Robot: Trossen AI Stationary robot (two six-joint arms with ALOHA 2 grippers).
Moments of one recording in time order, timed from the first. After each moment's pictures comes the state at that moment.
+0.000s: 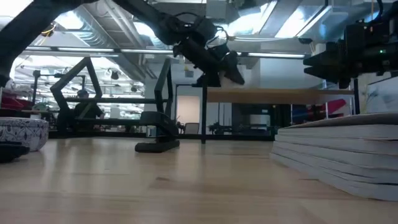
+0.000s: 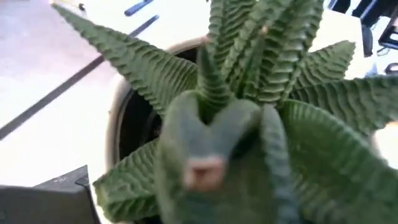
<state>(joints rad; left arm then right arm) 0.49 2.07 1.68 -0.12 0.07 -0.02 -0.25 0.03 0.01 0.05 0.22 0.21</state>
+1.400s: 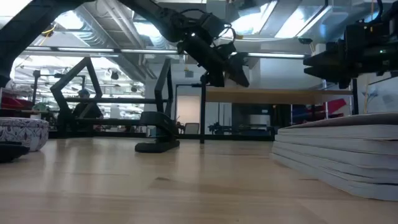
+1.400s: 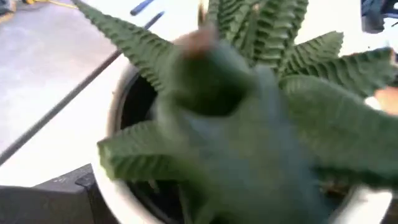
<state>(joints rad) 0.43 2.07 1.70 -0.16 -0.03 0.00 -0.25 0.03 0.01 0.05 0.22 0.21</state>
